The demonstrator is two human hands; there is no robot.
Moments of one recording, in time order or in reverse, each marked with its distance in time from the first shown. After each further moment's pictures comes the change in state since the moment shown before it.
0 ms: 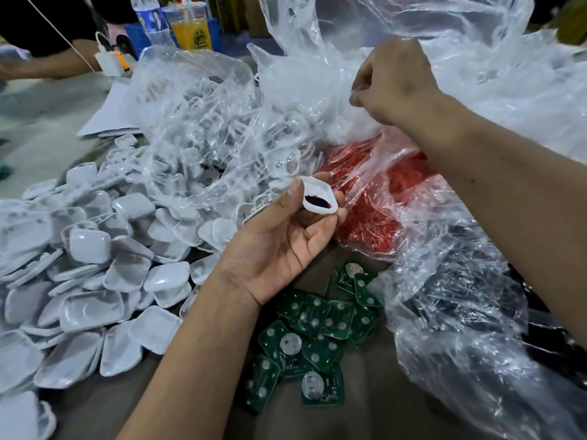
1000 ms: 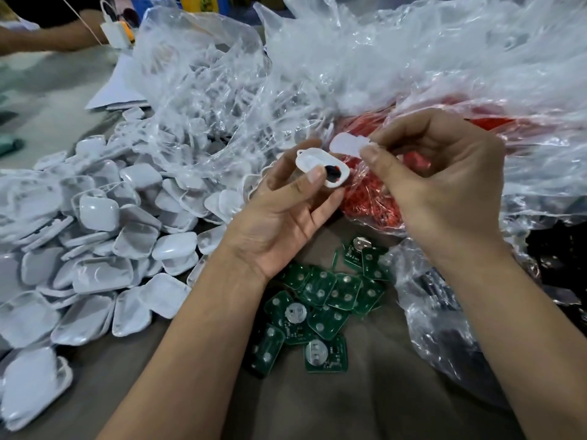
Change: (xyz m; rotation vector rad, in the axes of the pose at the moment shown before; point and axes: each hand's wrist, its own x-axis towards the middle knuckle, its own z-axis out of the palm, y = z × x) left_hand 0.000 -0.007 -0.008 0.098 0.074 0.156; right_hand -0.179 -0.002 0.005 0.911 0.206 -0.122
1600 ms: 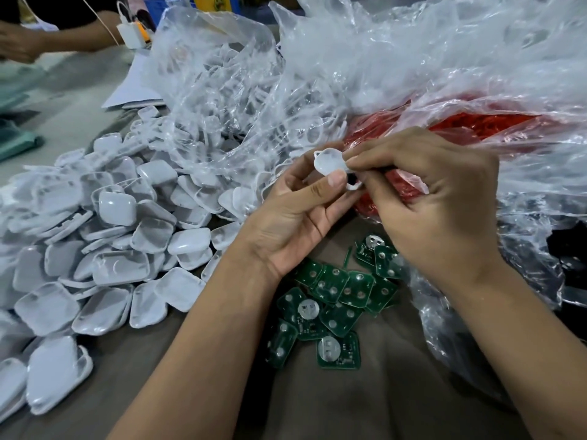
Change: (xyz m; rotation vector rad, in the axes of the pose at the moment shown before) left_hand -0.005 -0.001 0.005 -0.012 -0.016 0.024; right_hand -0.009 -0.002 0.007 -0.359 -0.122 -0.400
